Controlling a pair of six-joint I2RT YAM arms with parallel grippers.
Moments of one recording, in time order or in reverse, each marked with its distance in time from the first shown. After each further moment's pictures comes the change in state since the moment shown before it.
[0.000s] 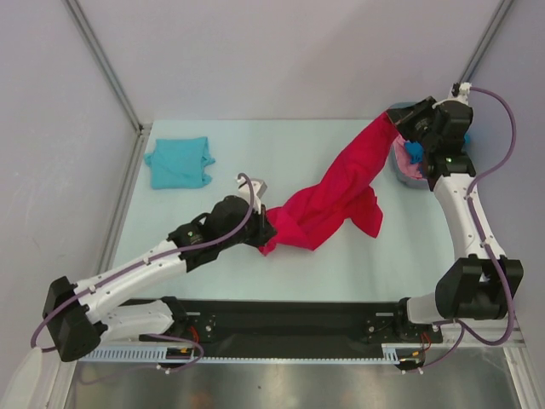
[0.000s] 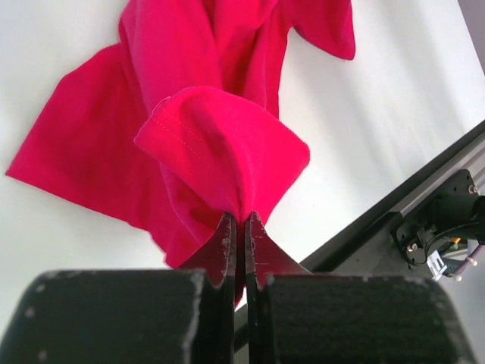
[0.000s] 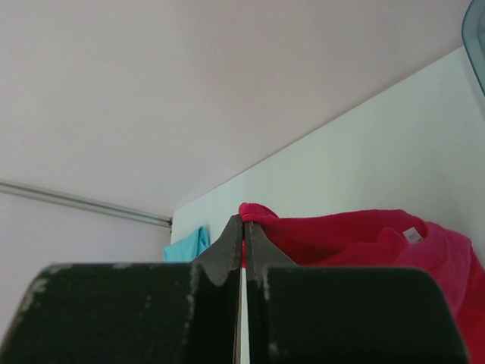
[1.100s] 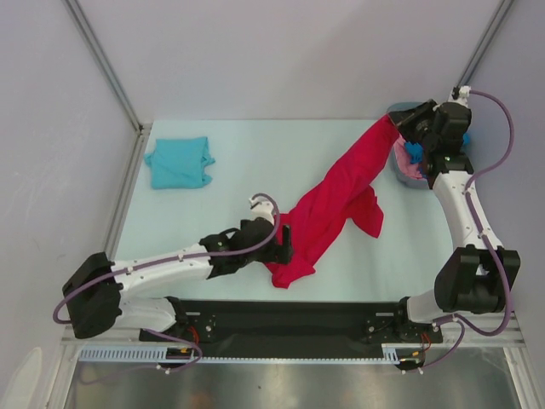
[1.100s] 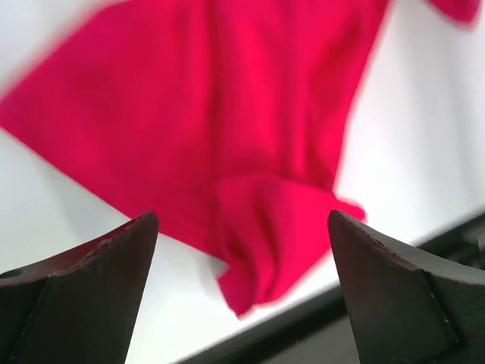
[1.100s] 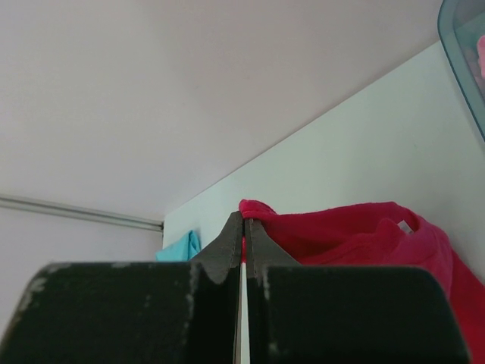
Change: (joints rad) left arm -0.166 0.172 -0.117 0.083 -0.220 -0.186; right arm -0.024 0.051 -0.017 0.039 0.000 0.011
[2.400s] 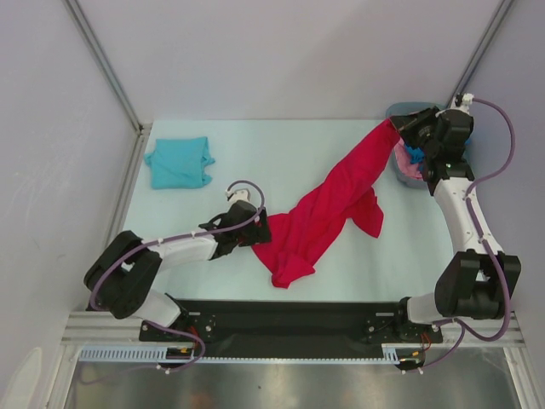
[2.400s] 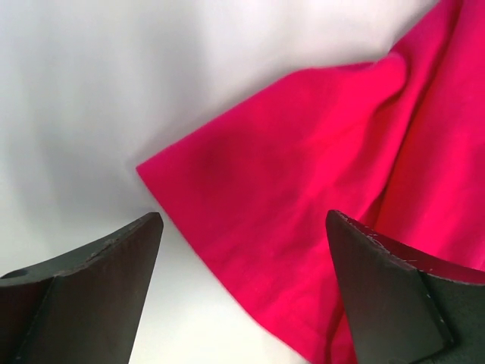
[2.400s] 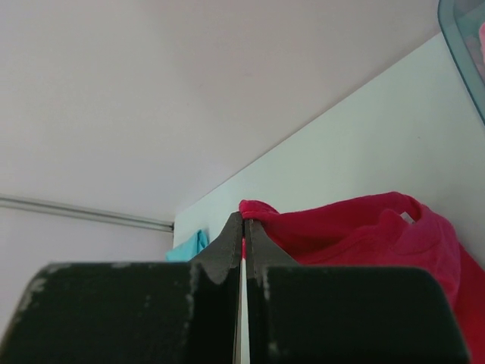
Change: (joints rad) left arm 0.354 0.192 -0.100 0.212 0.072 0.013; right arm -0.021 -0.032 -0.076 0.048 -0.023 0.044
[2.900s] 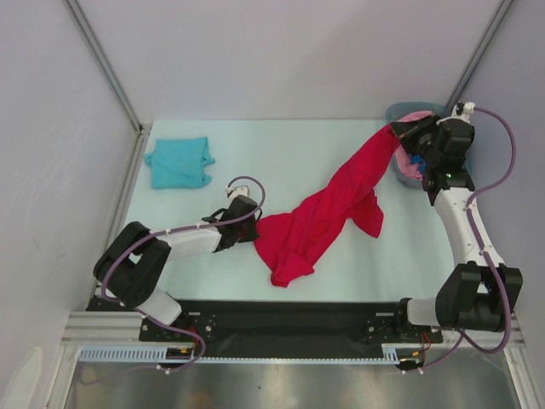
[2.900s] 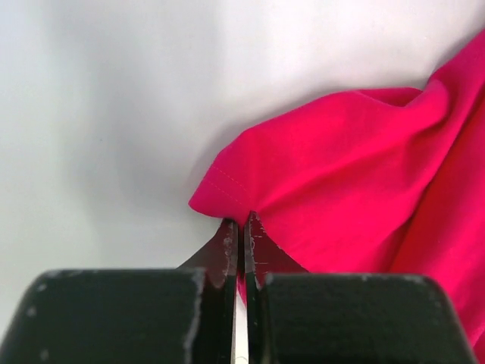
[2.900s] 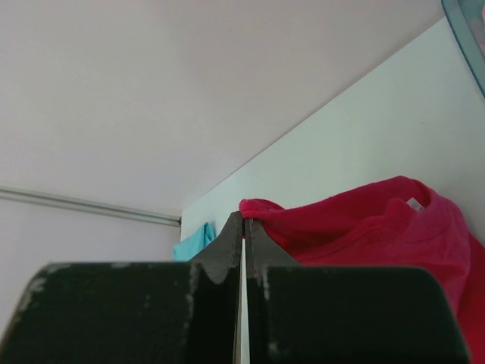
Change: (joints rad) left arm 0.046 0.097 0.067 -0.009 0.006 0.019; right arm -0.002 -0.068 -0.079 0.027 -0.011 0.024
